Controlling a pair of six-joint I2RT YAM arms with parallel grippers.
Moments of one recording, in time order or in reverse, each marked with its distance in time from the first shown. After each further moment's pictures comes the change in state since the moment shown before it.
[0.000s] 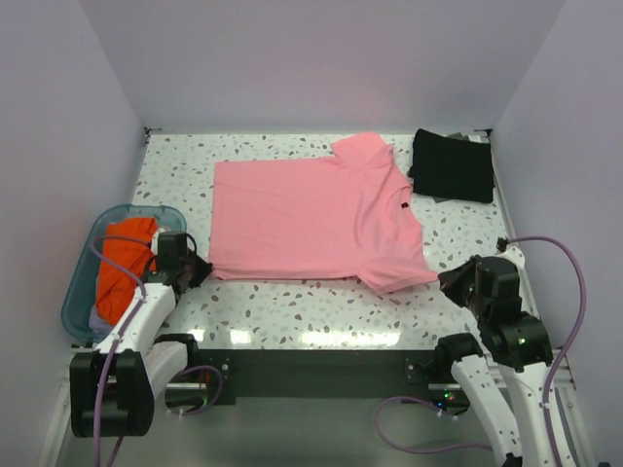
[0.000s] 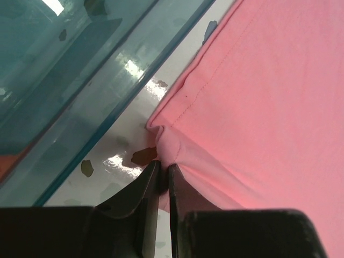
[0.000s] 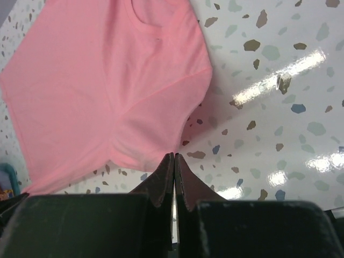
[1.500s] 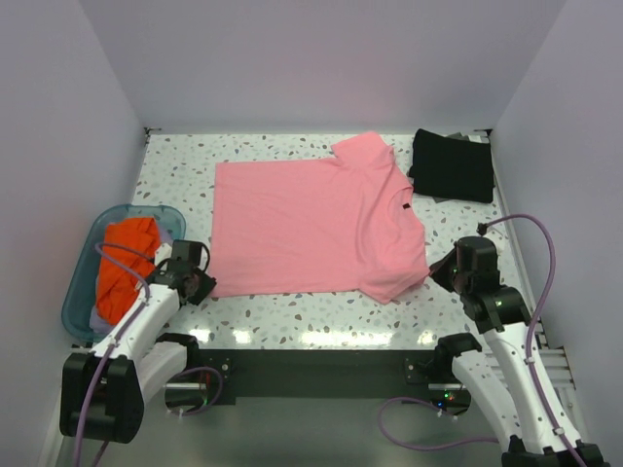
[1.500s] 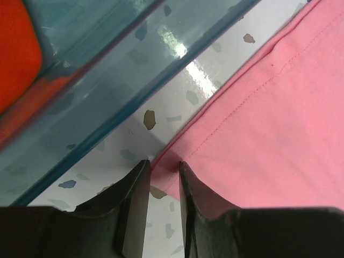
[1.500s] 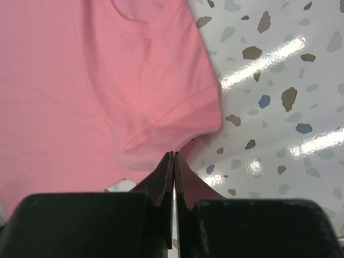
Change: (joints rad) left arm -0.134 -0.021 0.008 -0.266 -0.192 -0.145; right arm 0.003 0.205 -0.093 0.187 0.017 -0.042
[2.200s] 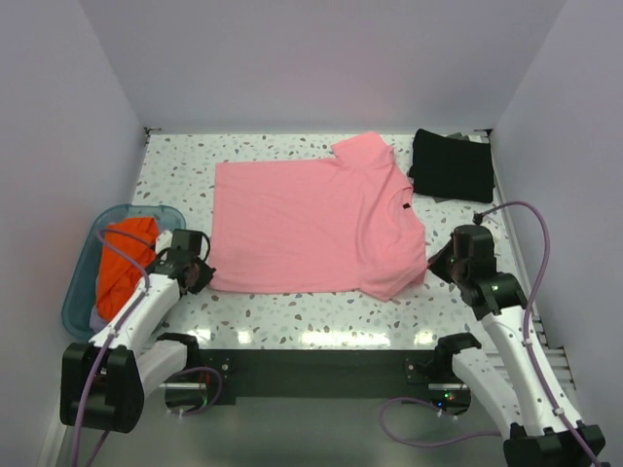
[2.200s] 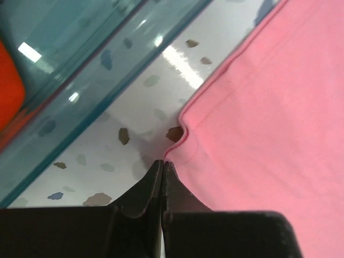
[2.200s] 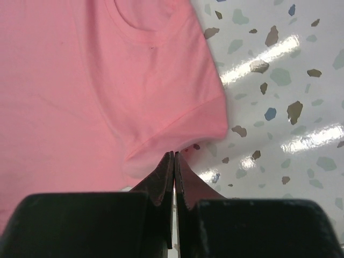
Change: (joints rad) left arm -0.007 0.060 0.069 0.016 -0.016 0.049; right arm 0.000 0.095 0.039 0.032 0.000 -0.020
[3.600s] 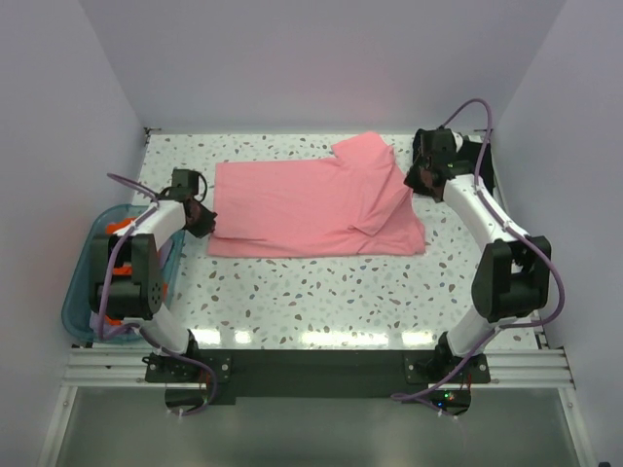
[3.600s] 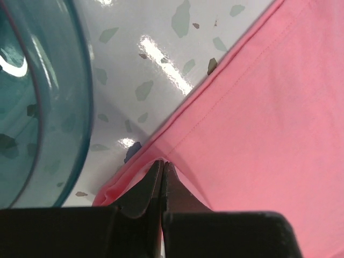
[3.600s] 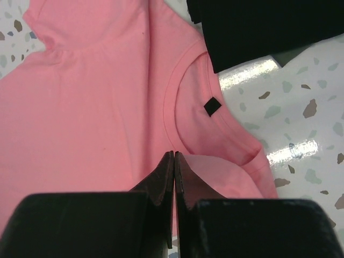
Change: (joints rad) left arm 0.111 0.628 0.528 0.118 0.115 0.053; right arm -0.027 0.971 0.667 0.257 0.000 -0.152
